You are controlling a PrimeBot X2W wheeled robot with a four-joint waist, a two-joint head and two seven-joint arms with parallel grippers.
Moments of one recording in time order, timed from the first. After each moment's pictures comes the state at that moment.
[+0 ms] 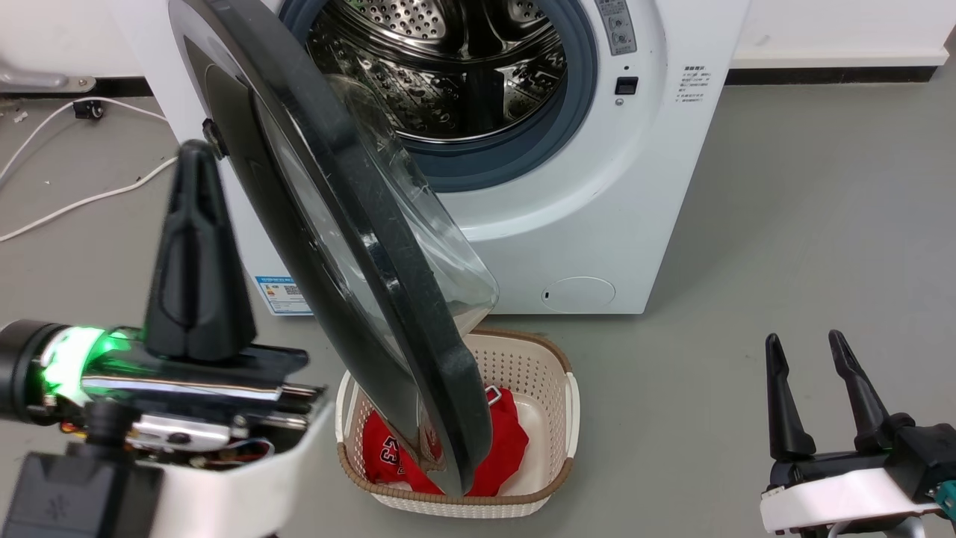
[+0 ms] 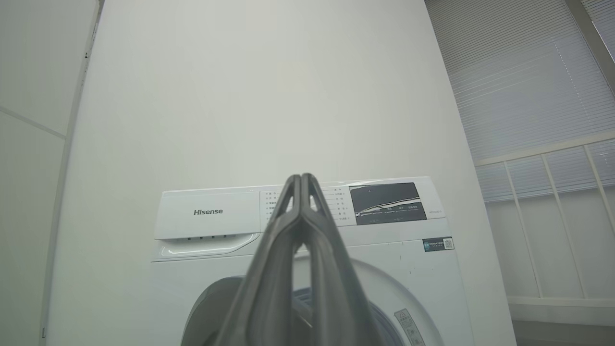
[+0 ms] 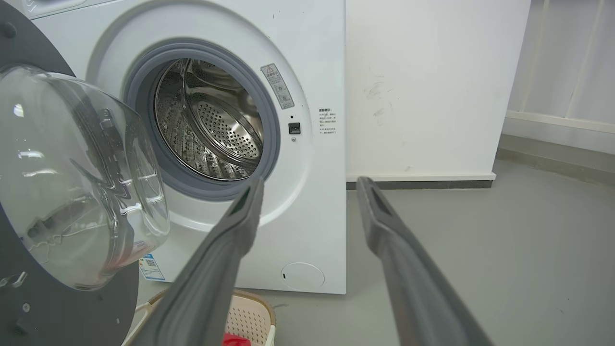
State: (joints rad) left arm -0.16 0.05 -0.05 -0.51 -0.03 -0.05 -0.26; right arm 0.04 -0.05 -0.05 0.01 0.11 0.13 -0.26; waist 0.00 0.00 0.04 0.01
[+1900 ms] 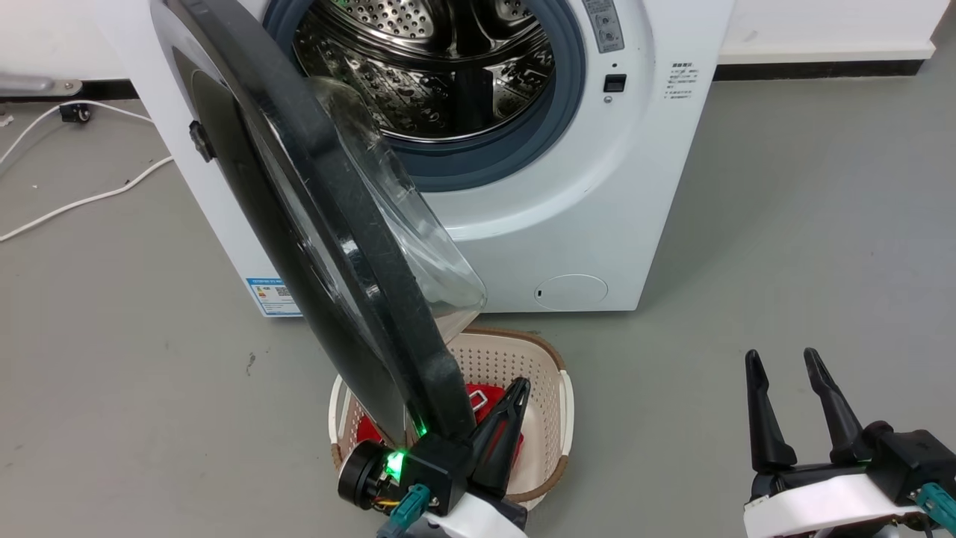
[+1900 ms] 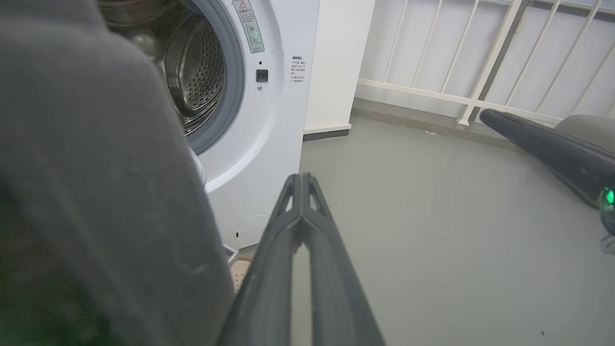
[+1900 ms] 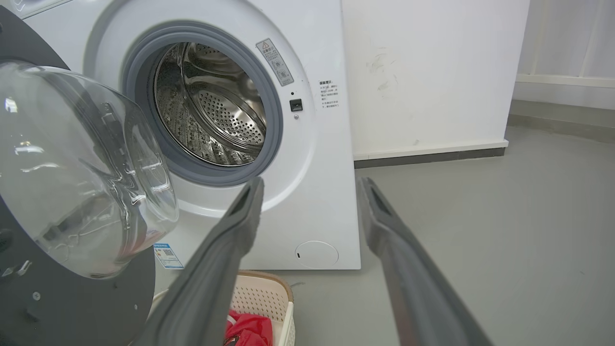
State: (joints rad) left arm -0.14 0.05 -0.55 0.21 -0.23 0.05 -0.26; right arm 0.04 -0.05 -0.01 0.07 0.19 0.13 -0.26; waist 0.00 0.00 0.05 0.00
